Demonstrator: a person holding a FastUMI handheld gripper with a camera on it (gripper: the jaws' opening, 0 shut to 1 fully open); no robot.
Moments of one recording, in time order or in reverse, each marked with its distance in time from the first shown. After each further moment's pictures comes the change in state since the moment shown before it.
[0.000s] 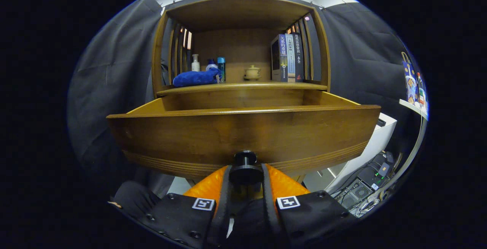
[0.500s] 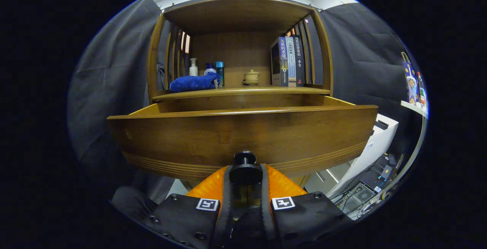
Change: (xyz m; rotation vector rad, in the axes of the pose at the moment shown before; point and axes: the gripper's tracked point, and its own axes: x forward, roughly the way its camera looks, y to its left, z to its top) arm 0.012 -0.001 0.007 -0.011 -0.064 -0.006
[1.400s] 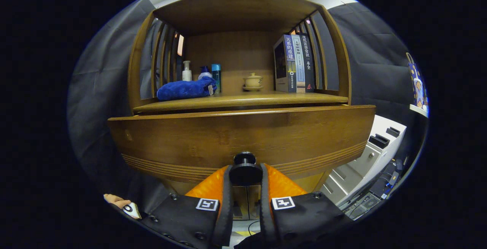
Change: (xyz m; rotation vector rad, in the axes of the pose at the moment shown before) arm 0.093 0.002 0.036 0.021 -0.040 0.010
